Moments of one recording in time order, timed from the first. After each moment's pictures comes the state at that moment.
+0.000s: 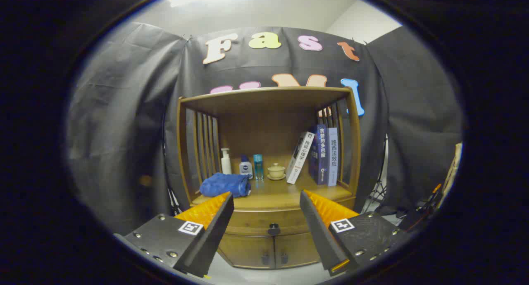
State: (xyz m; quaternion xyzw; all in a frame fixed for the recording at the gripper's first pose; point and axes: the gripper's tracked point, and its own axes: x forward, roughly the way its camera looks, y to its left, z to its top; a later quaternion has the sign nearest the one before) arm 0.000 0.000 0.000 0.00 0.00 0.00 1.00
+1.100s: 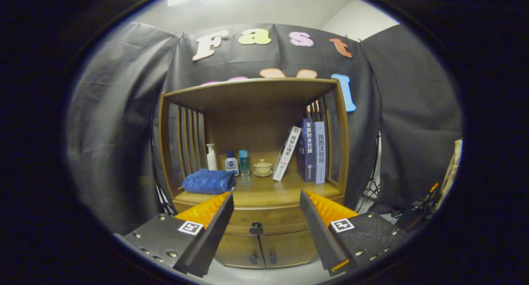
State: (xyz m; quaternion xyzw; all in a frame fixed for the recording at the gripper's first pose) arm 0.019 -0.036 -0.018 0.01 0.00 -0.01 1.00
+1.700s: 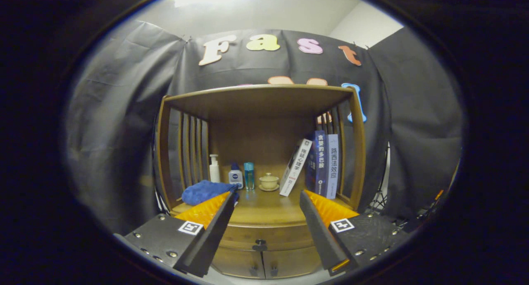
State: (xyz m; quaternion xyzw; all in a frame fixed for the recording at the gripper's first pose) arm 0.076 -0.018 -0.004 -0.02 -0.04 0.01 1.00
